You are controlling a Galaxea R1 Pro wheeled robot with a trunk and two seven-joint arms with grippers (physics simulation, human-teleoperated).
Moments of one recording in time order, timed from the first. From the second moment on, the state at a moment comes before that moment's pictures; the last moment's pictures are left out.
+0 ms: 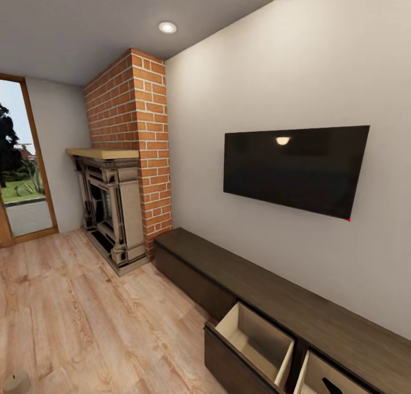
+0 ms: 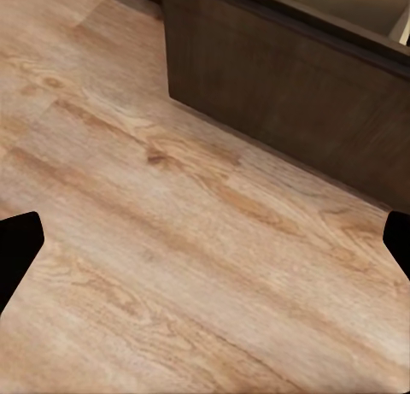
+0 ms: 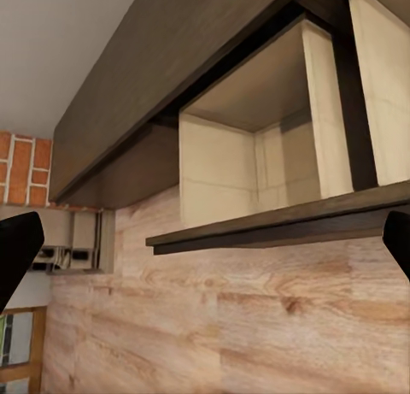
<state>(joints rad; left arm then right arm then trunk) 0.10 -0.09 -0.43 -0.86 0.10 0.03 0.16 -0.30 -0.26 -0.82 -0.07 -0.42 0.08 0.71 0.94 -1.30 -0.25</state>
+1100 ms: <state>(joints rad) 0.10 -0.09 -0.43 -0.86 0.10 0.03 0.16 -0.30 -0.24 -0.80 -0.08 -0.41 0.08 0.65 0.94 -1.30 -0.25</state>
